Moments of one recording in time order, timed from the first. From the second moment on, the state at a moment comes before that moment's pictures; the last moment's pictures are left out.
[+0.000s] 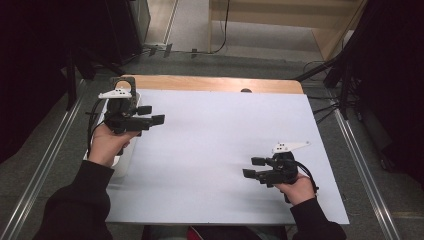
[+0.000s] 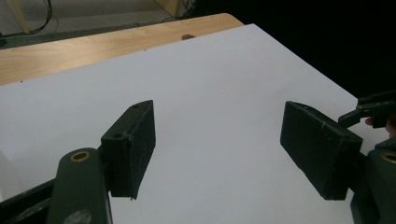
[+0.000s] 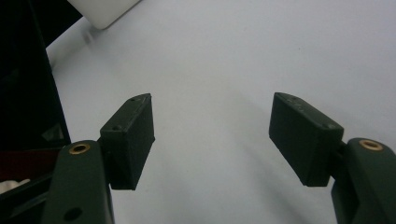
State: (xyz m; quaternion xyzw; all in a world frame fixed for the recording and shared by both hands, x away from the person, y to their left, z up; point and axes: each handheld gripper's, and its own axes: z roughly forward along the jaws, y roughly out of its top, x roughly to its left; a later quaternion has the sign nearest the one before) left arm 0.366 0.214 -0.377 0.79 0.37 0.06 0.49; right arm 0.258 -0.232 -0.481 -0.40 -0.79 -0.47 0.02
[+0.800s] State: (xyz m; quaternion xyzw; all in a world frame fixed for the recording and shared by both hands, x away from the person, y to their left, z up) left arm 0.332 0.185 -0.410 0.81 0.34 0.03 0.48; right arm 0.257 -0.231 -0.483 -0.40 -0.79 -0.46 0.02
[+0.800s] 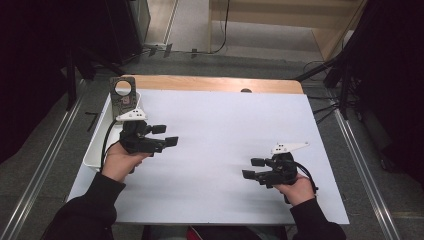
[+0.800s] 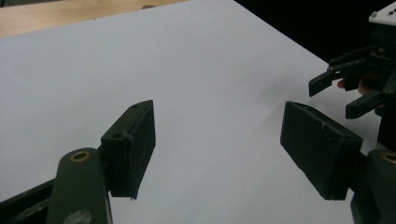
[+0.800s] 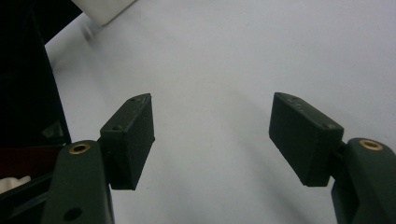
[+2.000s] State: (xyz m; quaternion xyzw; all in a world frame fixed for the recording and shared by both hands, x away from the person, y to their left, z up) left arm 0.280 0.193 -0.457 0.83 0.31 0.02 0.46; right arm 0.253 -0.238 -0.484 -0.40 -0.79 -0.46 0.02
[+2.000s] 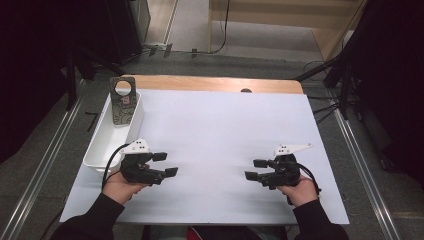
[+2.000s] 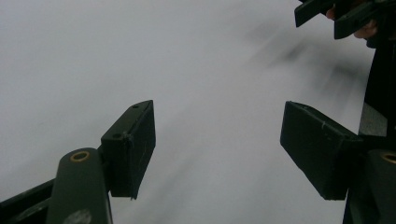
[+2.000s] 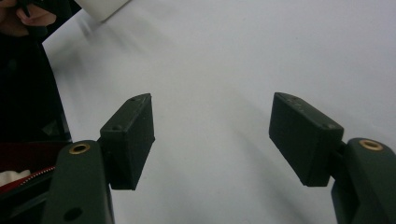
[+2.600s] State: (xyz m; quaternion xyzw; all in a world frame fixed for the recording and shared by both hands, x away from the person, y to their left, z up) left arm 0.273 0.208 -0.472 0.84 0.31 0.01 0.44; right arm 0.251 -0.244 -0.488 -0.41 -0.79 -0.46 0.02
